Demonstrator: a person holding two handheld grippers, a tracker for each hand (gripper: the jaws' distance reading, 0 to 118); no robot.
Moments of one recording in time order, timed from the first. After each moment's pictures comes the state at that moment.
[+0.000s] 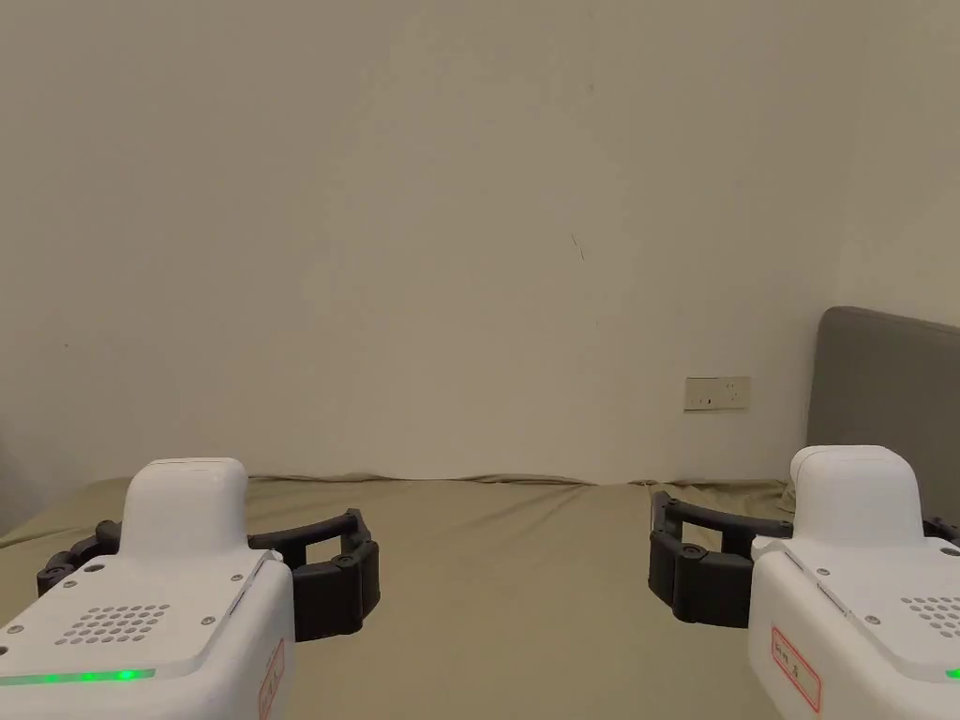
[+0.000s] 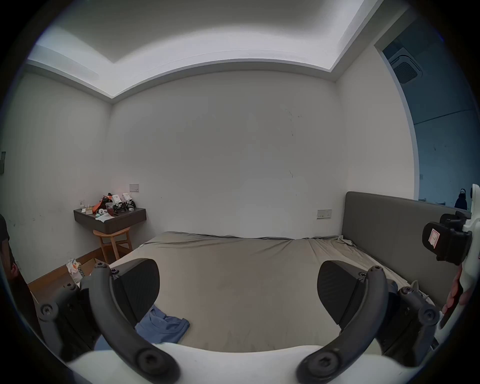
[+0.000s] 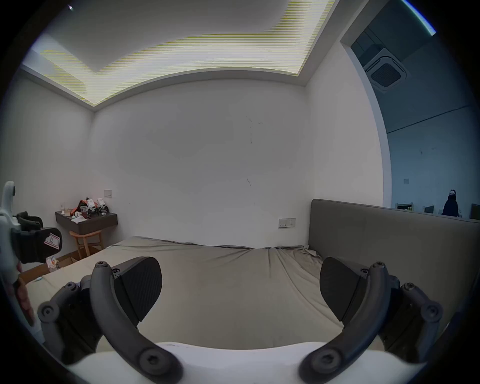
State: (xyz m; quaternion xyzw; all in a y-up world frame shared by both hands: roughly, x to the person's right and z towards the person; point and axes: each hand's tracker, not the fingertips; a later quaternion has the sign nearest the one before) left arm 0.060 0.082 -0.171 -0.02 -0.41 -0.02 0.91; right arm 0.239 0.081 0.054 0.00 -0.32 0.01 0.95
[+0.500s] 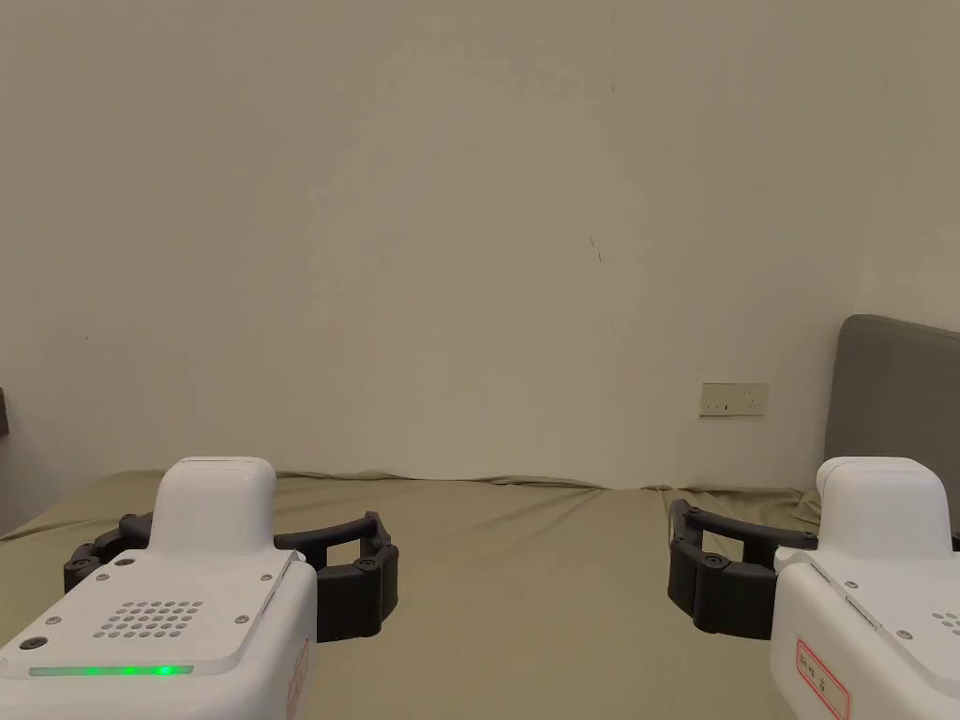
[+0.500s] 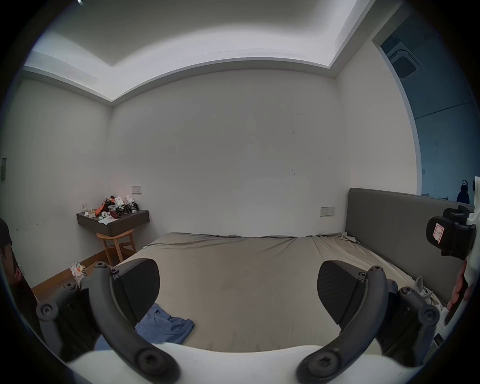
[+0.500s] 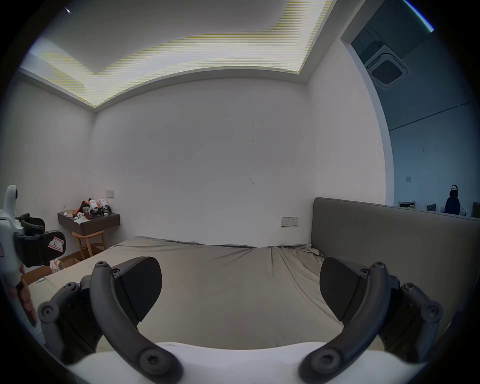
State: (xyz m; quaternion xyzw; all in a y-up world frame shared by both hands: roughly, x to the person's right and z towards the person) left arm 0.062 0.080 -0.172 -0.02 -0.40 -0.03 0.91; right arm 0.240 0.080 0.053 0.00 -0.32 0.01 0.95
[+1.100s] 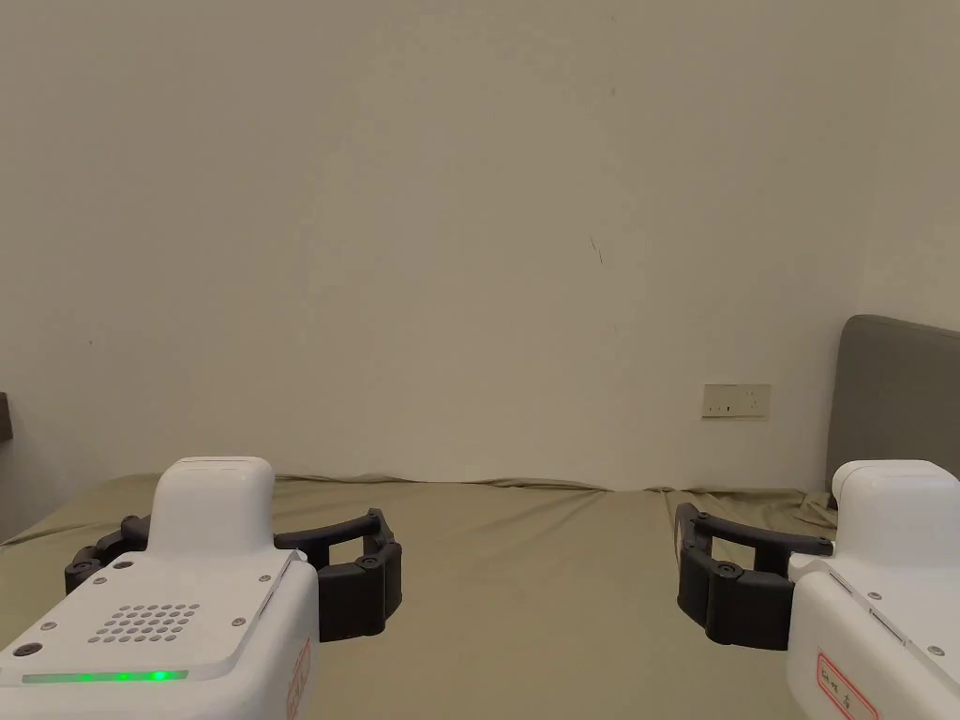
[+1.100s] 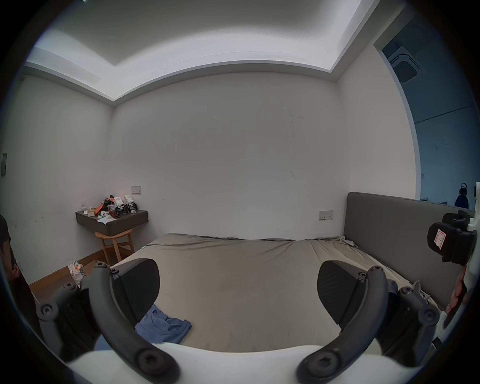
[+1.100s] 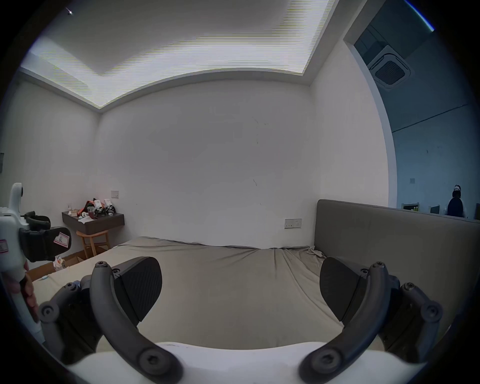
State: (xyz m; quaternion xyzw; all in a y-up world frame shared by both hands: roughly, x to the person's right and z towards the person) left arm 0.059 0.082 -0.169 -0.02 -0.41 -0.02 0.91; right arm 0.234 0.082 0.063 0.01 -0.31 0.01 0.95
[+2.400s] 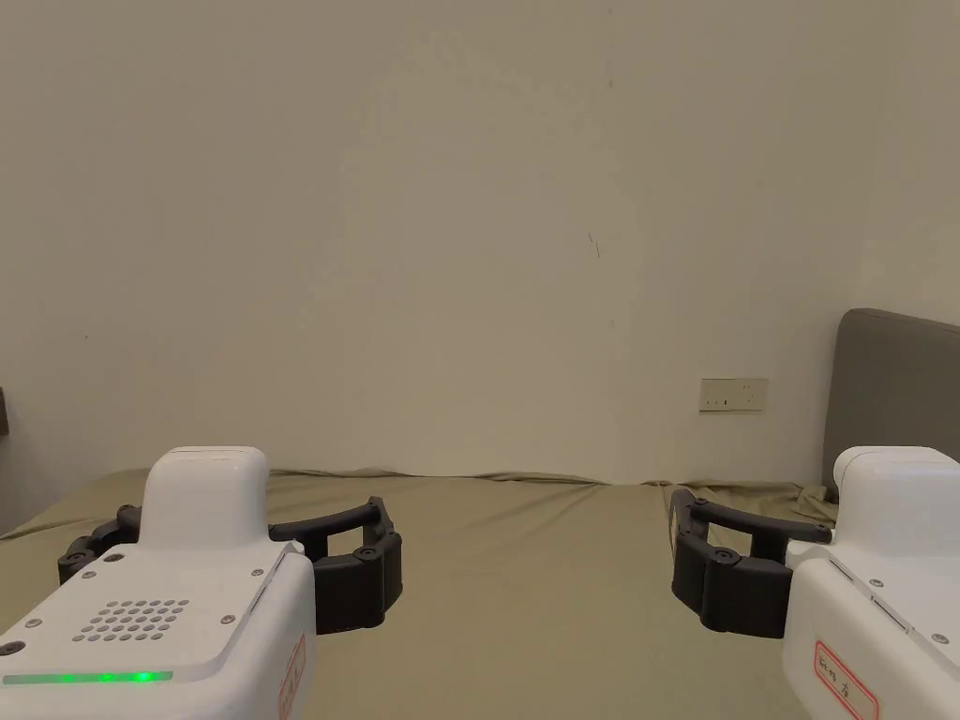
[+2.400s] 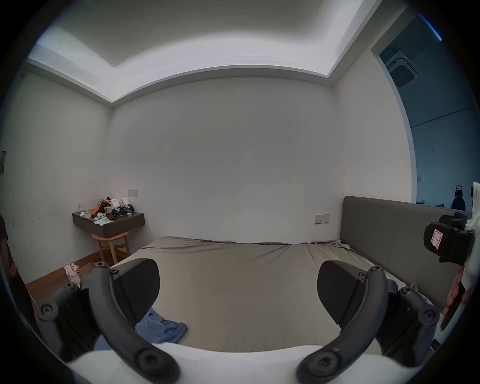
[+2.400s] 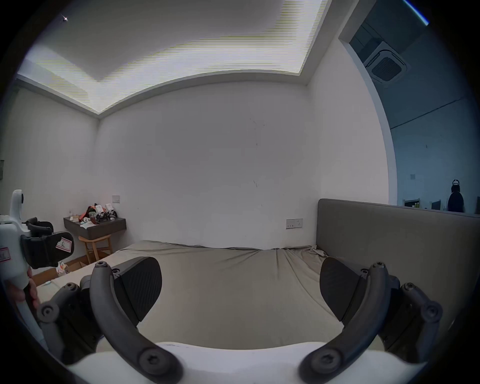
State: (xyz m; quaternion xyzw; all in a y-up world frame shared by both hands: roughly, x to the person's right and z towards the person) left arm 0.059 0.084 -0.163 -0.01 -0.41 -0.01 0.91; right arm 0.229 0.085 0.065 0.01 -0.31 0.00 0.95
